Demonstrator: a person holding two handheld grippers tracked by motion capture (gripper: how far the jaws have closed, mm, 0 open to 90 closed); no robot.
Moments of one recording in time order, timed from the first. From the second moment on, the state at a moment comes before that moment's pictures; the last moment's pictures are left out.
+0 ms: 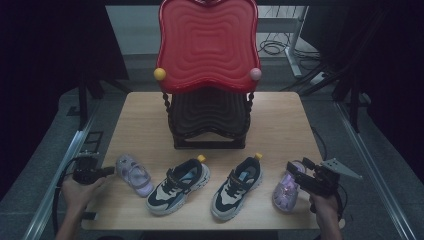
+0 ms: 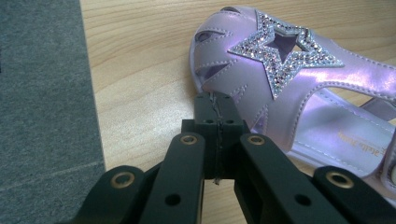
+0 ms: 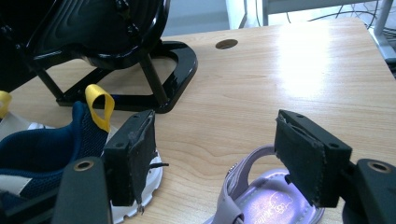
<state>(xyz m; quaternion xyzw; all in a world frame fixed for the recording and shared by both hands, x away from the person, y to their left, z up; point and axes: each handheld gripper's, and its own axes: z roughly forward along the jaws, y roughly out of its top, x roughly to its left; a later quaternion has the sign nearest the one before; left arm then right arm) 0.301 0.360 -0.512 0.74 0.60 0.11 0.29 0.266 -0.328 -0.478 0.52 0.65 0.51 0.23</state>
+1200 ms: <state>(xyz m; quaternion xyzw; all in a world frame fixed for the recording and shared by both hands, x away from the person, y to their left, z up) 0.352 0.333 -0.502 0.78 0.56 0.10 0.26 0.266 -0.327 -0.481 0.53 0.66 0.49 0.23</state>
